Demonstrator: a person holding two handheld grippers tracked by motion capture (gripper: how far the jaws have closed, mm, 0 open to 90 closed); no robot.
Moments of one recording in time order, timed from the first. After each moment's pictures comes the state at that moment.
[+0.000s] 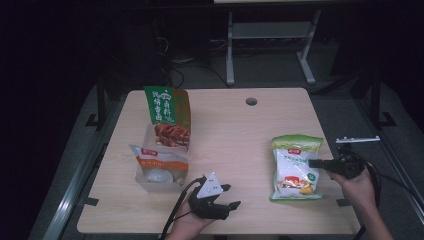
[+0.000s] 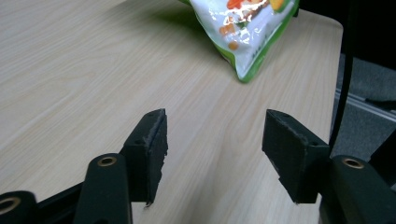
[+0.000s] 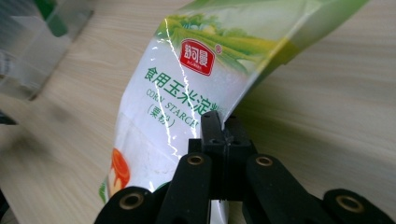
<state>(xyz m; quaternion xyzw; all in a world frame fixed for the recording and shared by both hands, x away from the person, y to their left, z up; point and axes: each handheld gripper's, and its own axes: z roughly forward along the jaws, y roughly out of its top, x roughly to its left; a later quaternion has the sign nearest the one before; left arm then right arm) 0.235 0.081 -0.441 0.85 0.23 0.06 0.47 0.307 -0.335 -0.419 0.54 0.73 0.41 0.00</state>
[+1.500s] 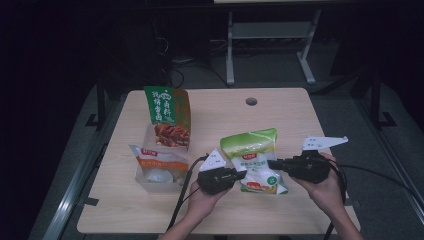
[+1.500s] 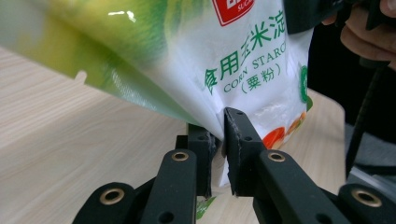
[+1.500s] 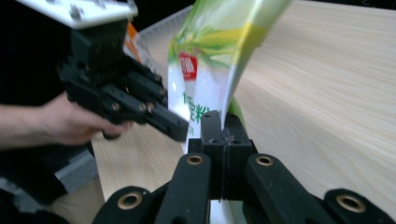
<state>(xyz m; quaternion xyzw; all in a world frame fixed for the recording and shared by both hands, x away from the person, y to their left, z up) 0.277 0.065 -0.422 0.80 0.27 0.05 0.54 0.278 -0.224 -0.369 0.32 0.79 0.52 0.02</state>
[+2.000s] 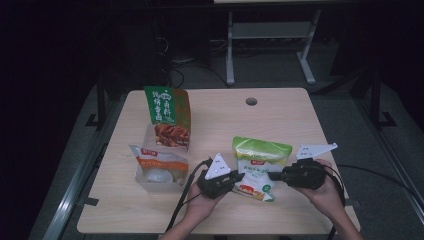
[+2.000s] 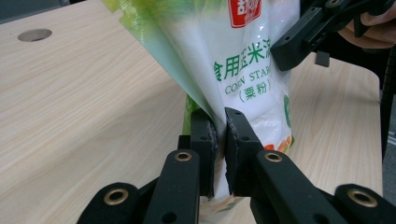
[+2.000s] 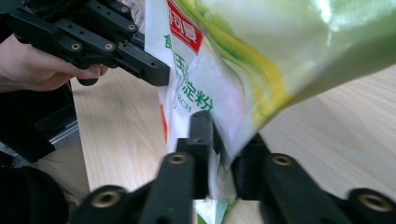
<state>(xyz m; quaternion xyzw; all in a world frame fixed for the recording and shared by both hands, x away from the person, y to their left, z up) 0.267 0.062 -0.422 0.82 0.24 0.11 0.50 0.284 -0.230 -0.406 0.31 0.82 0.48 0.00</state>
